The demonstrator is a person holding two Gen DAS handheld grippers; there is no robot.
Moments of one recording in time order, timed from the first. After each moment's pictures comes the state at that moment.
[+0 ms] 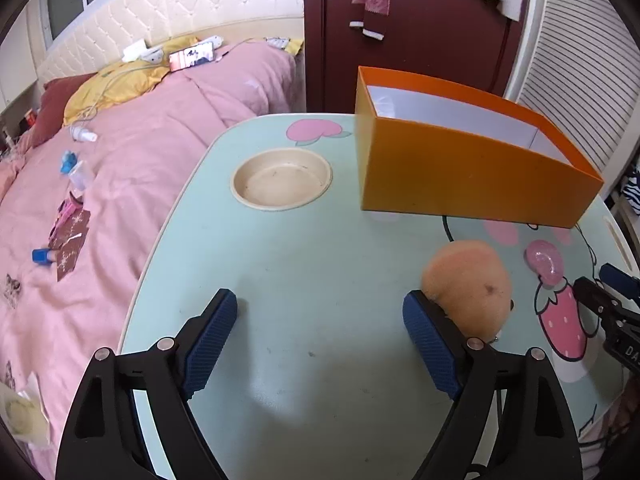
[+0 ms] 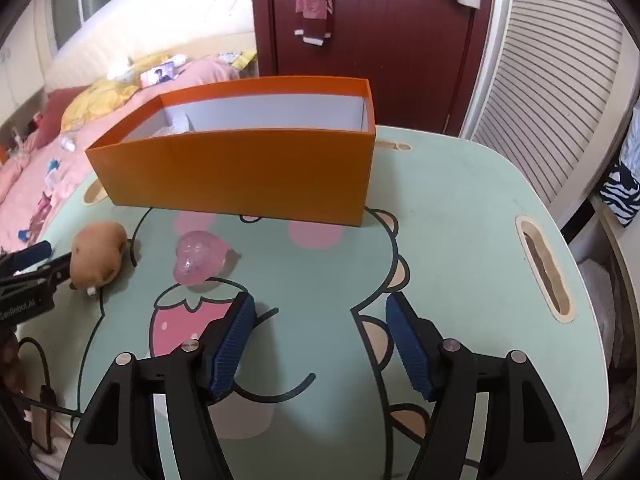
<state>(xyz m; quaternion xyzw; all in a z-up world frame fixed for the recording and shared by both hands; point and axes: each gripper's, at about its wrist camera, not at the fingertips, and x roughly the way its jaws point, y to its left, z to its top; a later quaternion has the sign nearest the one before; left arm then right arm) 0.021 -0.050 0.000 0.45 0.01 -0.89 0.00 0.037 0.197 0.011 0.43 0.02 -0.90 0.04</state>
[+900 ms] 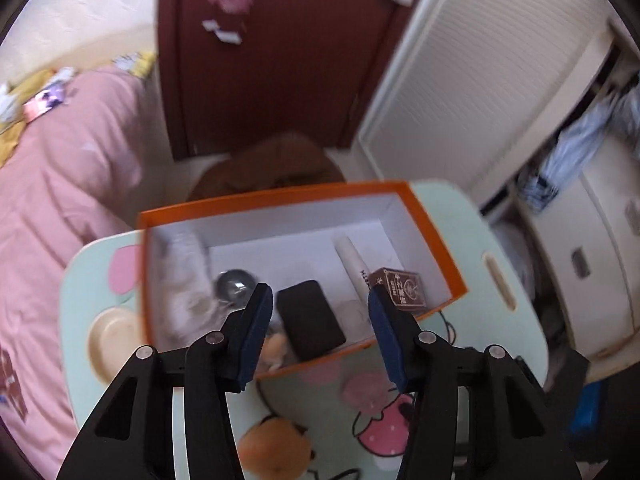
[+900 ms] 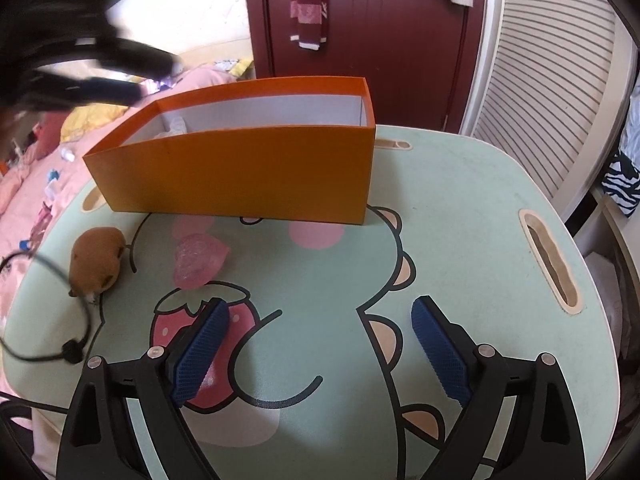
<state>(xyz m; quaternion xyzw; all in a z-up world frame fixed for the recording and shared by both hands) -0.118 0.060 0.081 0.52 0.00 -0.82 -0.22 0.040 0.203 0.005 0.42 0.00 -0.91 0.04</state>
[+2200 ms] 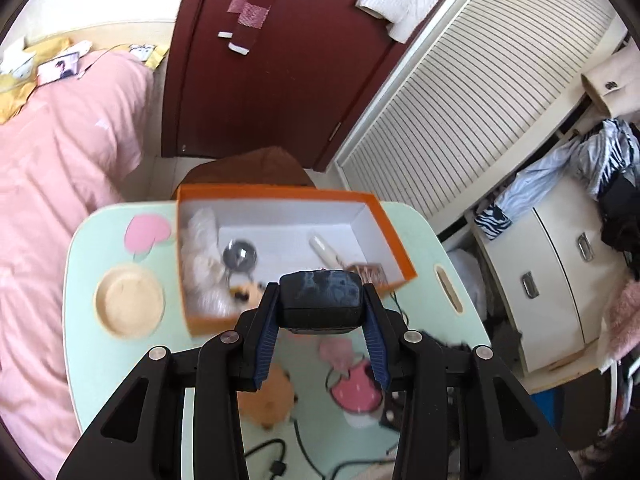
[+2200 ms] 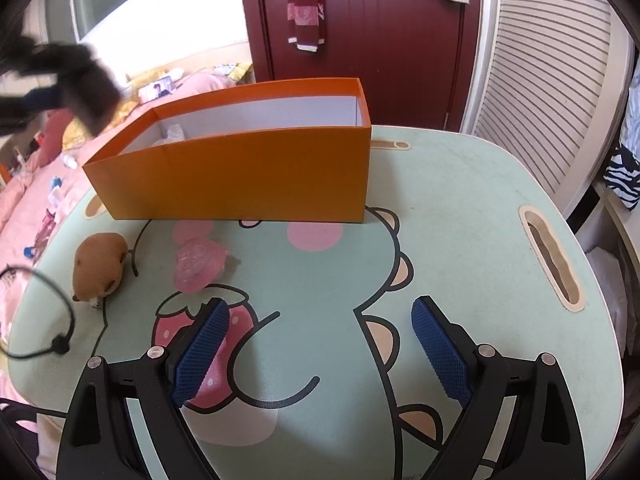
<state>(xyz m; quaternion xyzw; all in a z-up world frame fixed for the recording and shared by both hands) -0.042 -0.024 0.123 0.47 0.11 -0.84 -0.25 0.034 0.208 0.010 0.42 0.00 -0.90 0.04</state>
